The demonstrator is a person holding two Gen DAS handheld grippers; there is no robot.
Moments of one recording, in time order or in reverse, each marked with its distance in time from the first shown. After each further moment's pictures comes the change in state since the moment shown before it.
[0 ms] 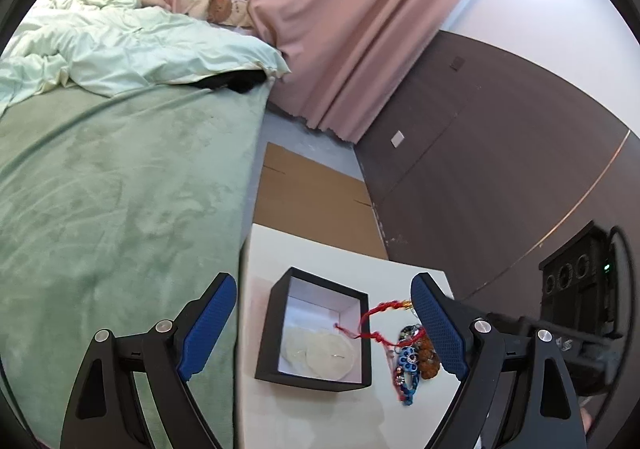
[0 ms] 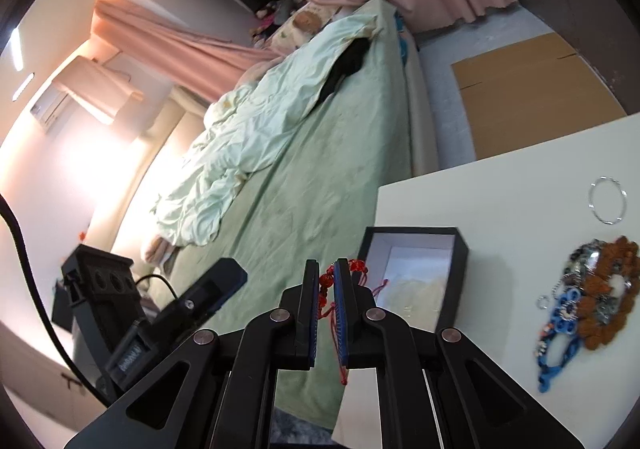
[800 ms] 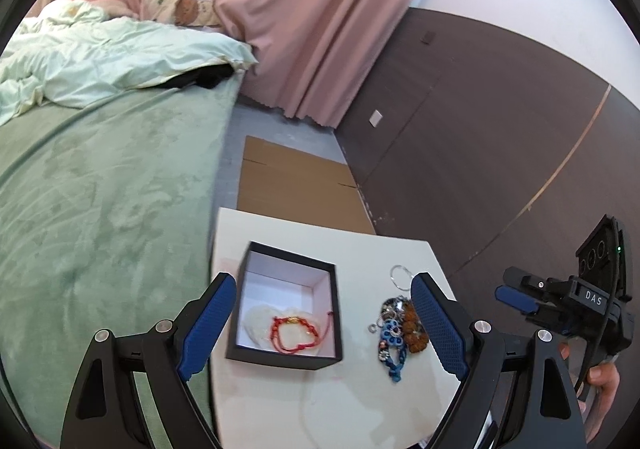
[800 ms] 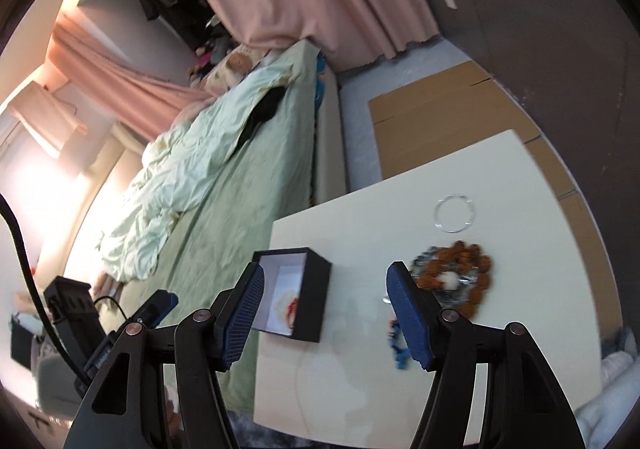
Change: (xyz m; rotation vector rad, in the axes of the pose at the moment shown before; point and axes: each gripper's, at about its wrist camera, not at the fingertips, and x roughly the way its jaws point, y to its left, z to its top) left arm 0.004 -0.042 -0.025 0.127 0.047 -0.037; right arm -0.131 -0.065 -0.012 0.098 -0.155 -0.249
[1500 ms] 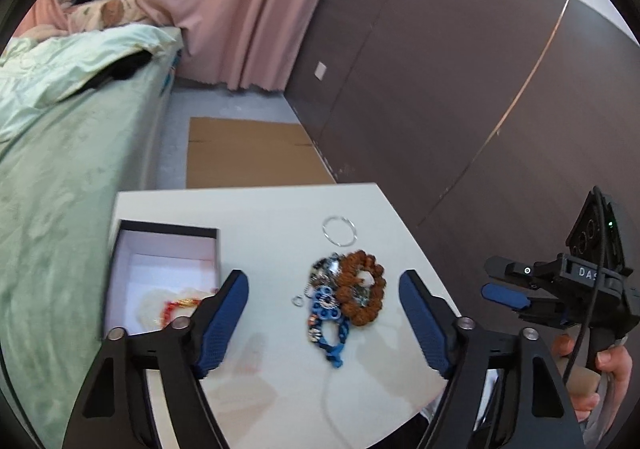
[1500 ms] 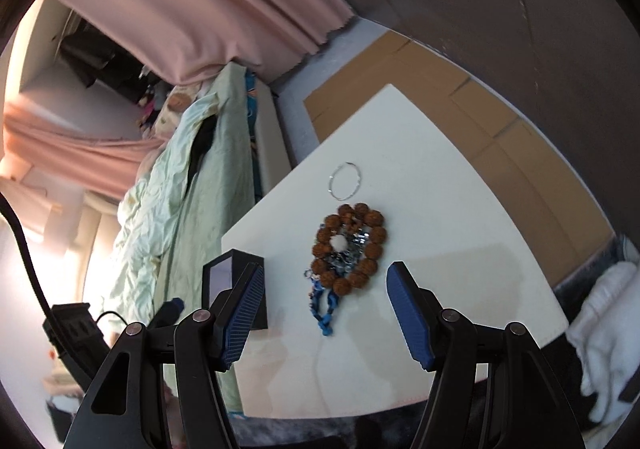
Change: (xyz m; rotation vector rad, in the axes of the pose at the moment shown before) left arm 0.067 -0.097 -0.035 0.187 0.154 -0.075; right arm -0.028 -0.097 -0.032 0.308 -0.007 -0.056
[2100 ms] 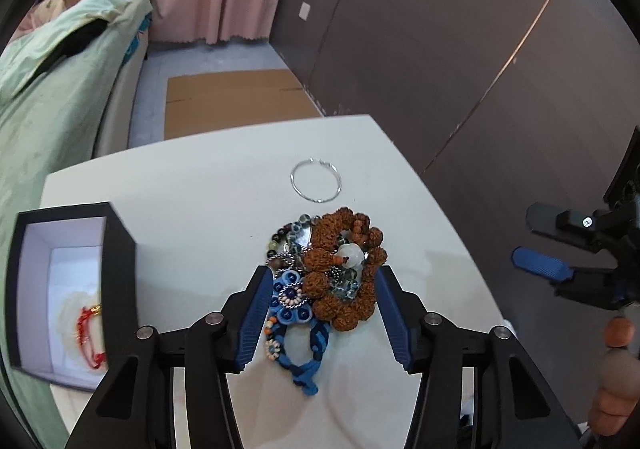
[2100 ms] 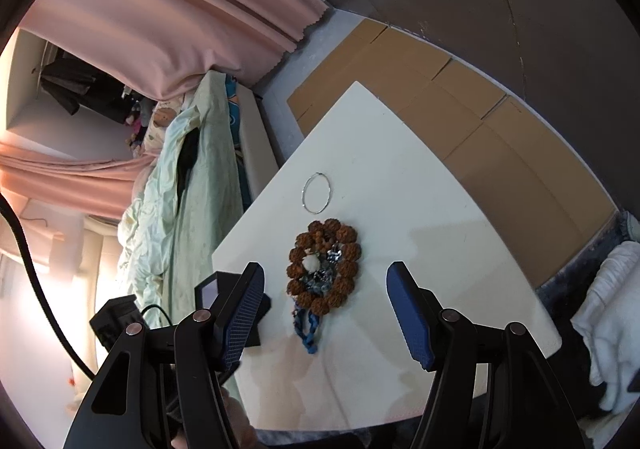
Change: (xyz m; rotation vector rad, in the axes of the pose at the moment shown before) left arm 0.103 -0.031 -0.008 0.080 0.201 0.036; right arm 0.021 -0.030 0.026 0.089 0.037 0.001
